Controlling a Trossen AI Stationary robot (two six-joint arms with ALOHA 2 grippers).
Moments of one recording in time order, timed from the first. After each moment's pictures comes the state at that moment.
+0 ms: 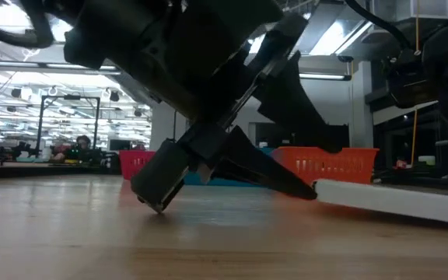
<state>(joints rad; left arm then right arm) -0.42 2.14 1.18 0.33 -0.35 0.98 0.64 1.66 0.84 -0.46 0.20 1.49</state>
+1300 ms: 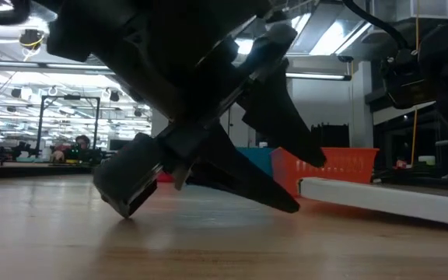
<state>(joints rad) -0.45 2.12 1.18 0.24 -0.36 0.82 0.64 1.66 0.84 -0.45 0.19 1.49</state>
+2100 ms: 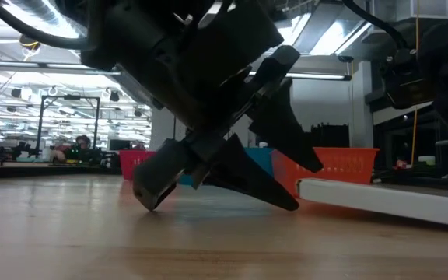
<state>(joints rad) -0.37 2.12 1.18 0.22 -0.31 0.83 0.64 1.66 0.84 -0.43 0.19 1.49</state>
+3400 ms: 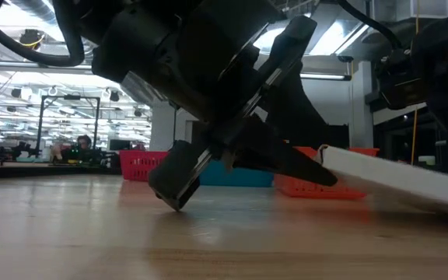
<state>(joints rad) -0.36 2.13 1.17 0.41 -0.19 1.05 0.61 1.66 0.84 -0.41 0.18 1.46</state>
